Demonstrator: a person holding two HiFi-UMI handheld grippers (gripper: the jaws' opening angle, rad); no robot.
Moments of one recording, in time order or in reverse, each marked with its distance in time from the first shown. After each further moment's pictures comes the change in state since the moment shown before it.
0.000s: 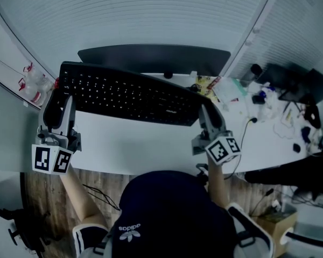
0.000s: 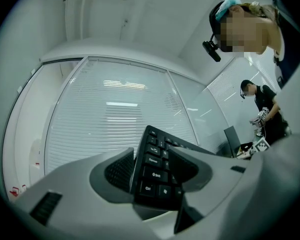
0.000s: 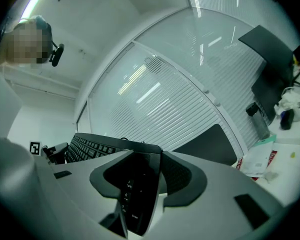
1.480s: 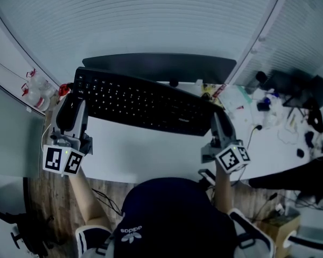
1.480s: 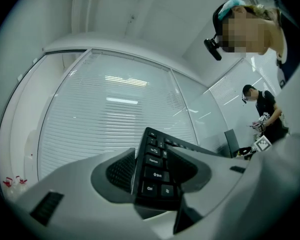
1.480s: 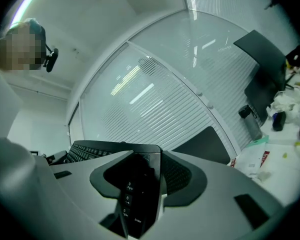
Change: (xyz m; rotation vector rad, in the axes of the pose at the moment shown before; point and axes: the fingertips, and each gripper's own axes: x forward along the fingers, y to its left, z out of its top) left arm 0.007 0.010 -0.019 -0.053 -0.017 -0.018; right arm -0.008 0.000 0.010 0.002 -0.013 -0.071
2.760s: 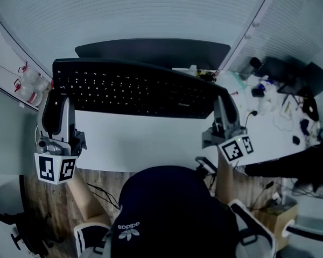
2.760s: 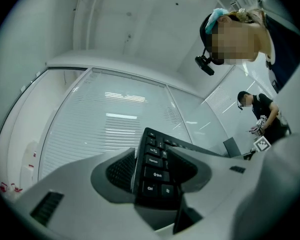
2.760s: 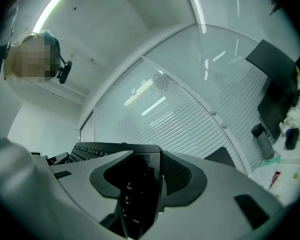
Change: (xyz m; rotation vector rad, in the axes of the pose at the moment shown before) left arm -0.022 -0.012 0.032 0.013 -0.148 -0.011; right arm -0.009 0.016 0.039 -0.063 -0.131 0.091
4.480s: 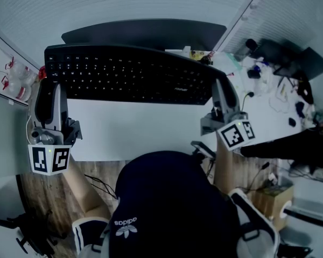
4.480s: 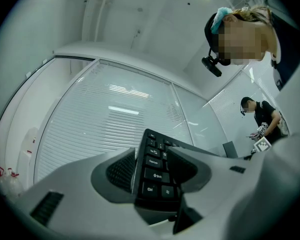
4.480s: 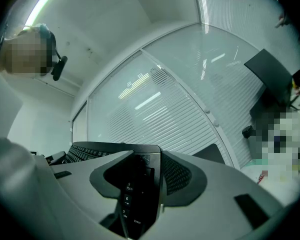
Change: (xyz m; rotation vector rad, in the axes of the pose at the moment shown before) left arm 0.009 0.014 -0.033 -0.082 0.034 0.003; right arm 0.001 0.001 -0.005 -0.055 0.065 -0.085
